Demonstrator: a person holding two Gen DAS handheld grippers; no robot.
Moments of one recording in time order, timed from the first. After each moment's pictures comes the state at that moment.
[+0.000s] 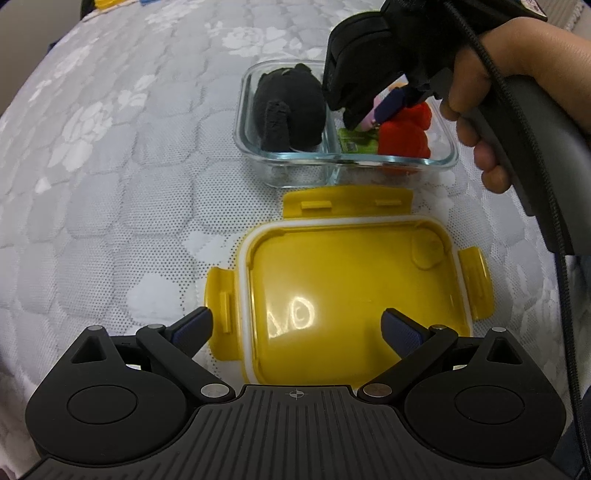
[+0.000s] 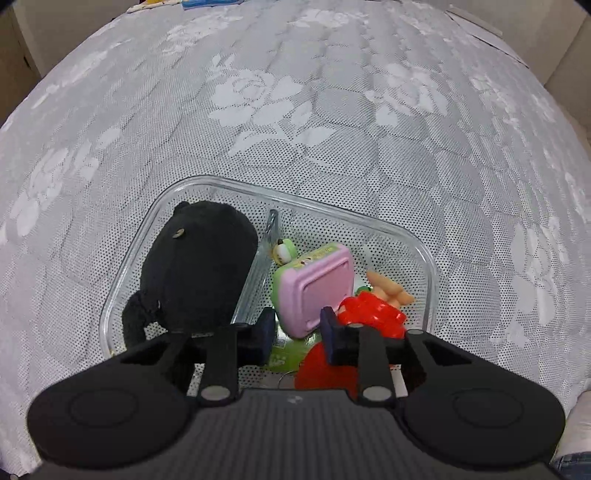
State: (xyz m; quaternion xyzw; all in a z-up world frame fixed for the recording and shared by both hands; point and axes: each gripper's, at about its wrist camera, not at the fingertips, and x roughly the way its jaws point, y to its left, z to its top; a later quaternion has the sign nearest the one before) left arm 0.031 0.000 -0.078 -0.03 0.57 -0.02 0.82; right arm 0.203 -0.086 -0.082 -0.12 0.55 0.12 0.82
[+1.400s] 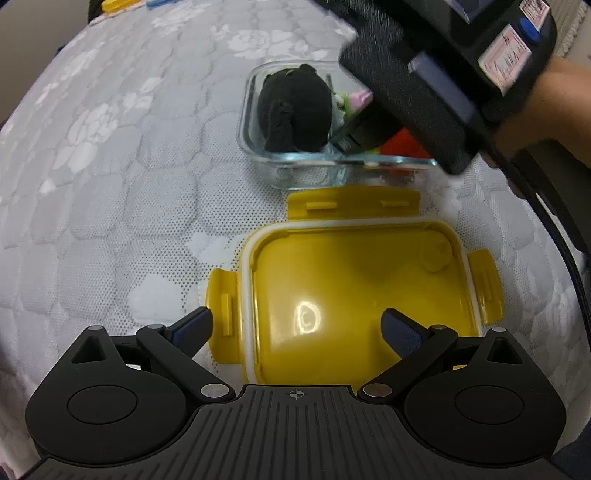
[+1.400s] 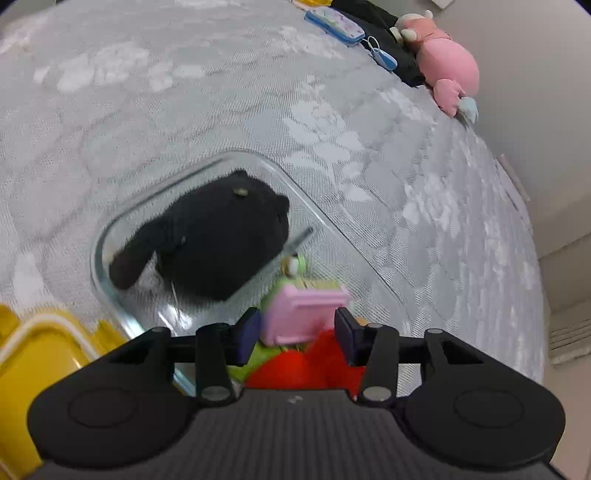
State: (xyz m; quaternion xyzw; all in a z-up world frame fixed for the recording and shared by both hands) left arm 0.029 -0.001 -0.086 -0.03 0.56 0.00 0.83; right arm 0.162 -0.049 -0.095 -0.38 0.41 0.19 0.81
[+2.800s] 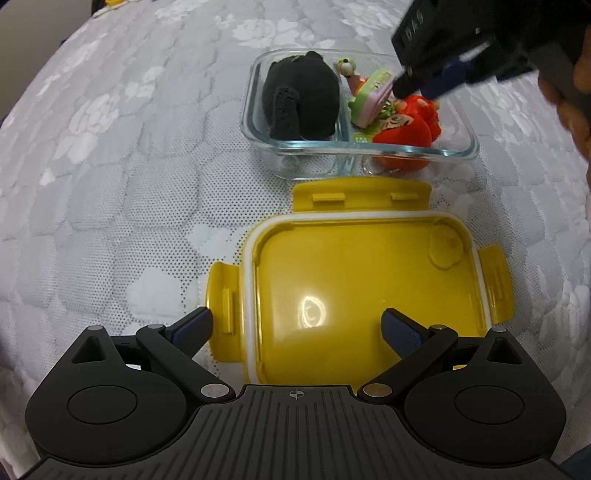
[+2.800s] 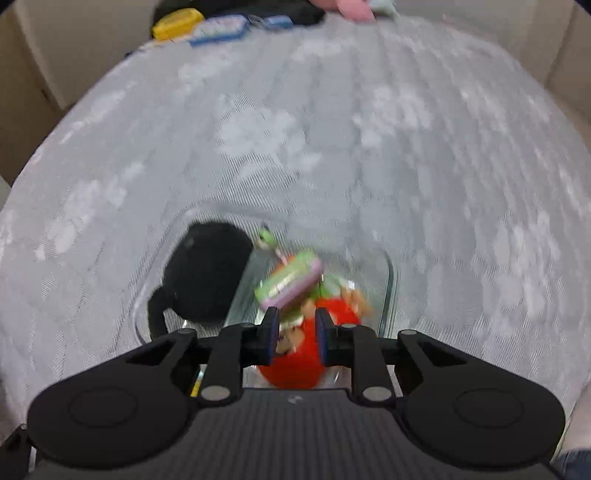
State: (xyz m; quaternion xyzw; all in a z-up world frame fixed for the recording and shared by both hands) left arm 0.034 -0.005 -0.095 -0.03 0.57 0.01 0.82; right arm 0.187 -0.123 -0.050 -0.07 0.53 0.14 0.83
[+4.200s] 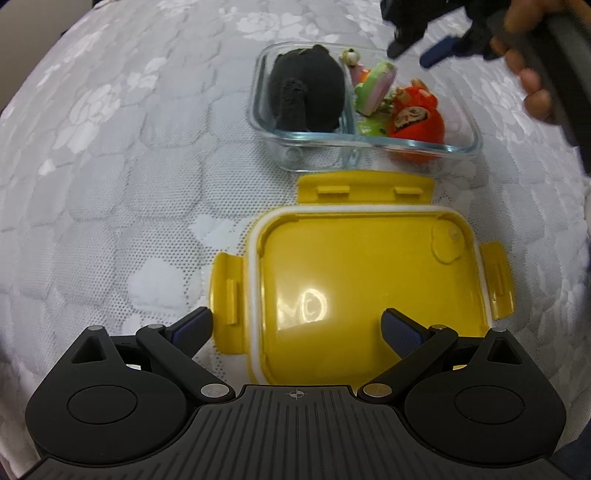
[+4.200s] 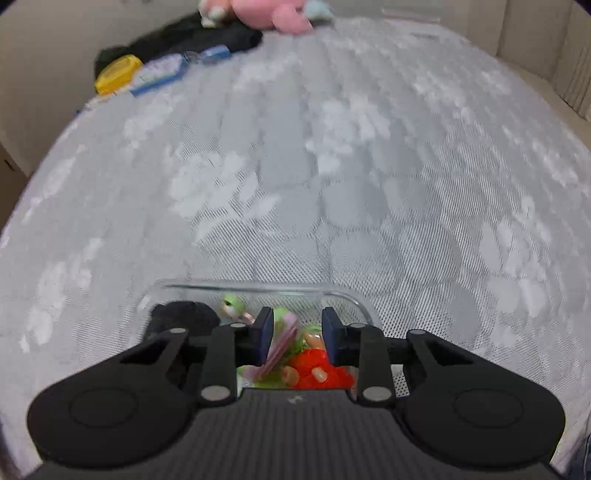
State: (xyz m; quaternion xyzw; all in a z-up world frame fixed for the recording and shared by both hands) left arm 0.035 -0.001 -0.093 -0.04 0.58 0.02 0.81; right arm 0.231 -0.130 -0.058 0.00 0.51 0.07 0.86
